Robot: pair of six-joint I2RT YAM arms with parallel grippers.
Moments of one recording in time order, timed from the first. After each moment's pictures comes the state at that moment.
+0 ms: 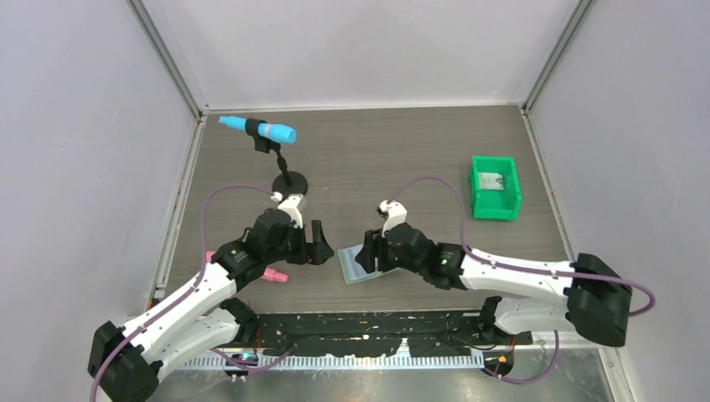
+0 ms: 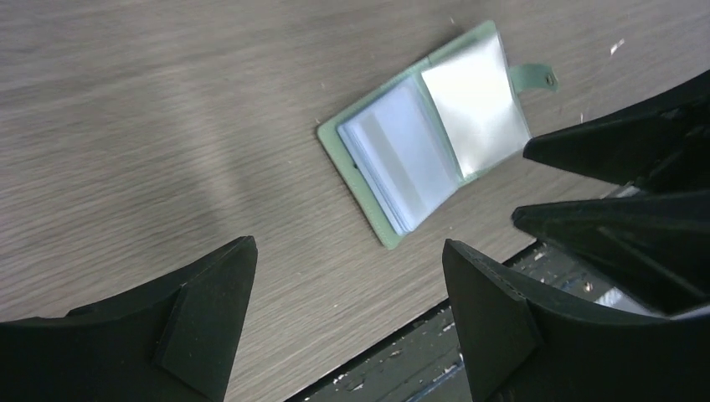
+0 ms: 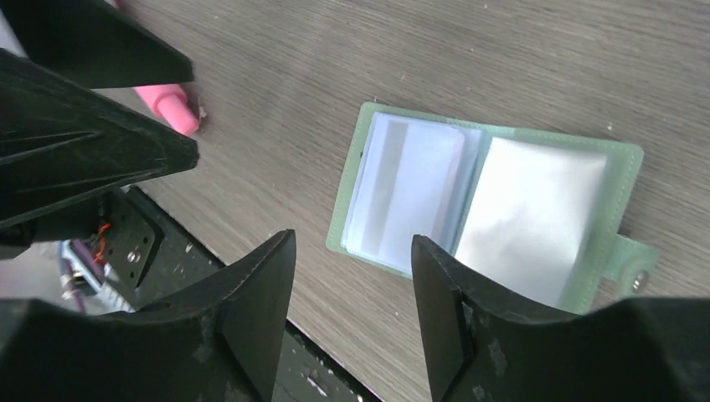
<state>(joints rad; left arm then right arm) -0.66 0.85 0.54 -0.39 0.11 -0.58 1.05 1.15 0.58 0.00 0.14 0.68</state>
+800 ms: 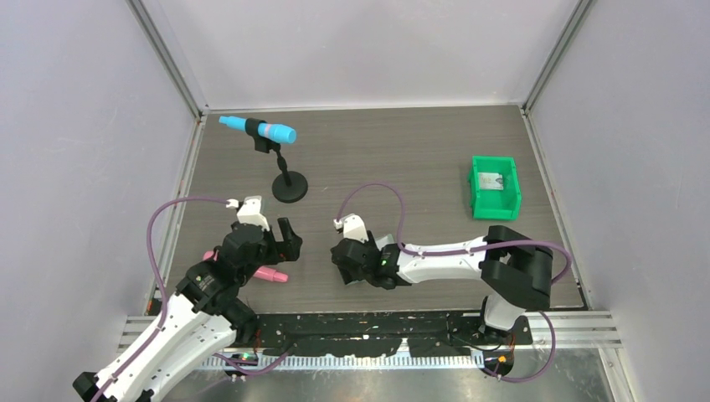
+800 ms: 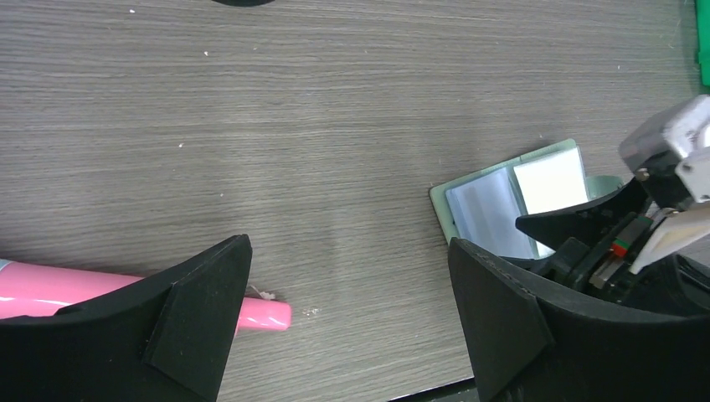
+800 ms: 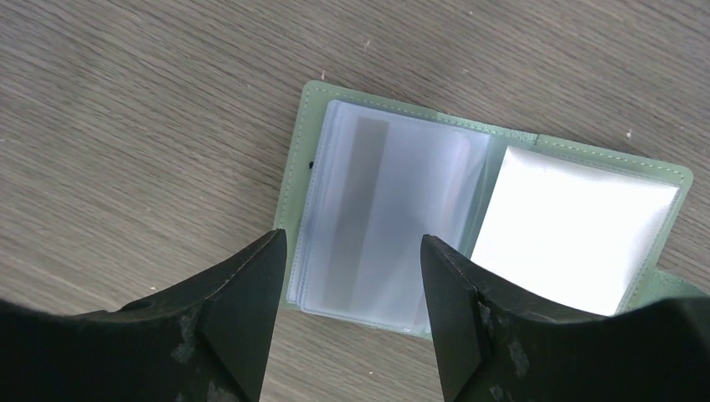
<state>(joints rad) -0.66 0.52 0.58 -0.65 -0.30 -0.57 1.24 1.65 0.91 -0.22 0.46 0.63</state>
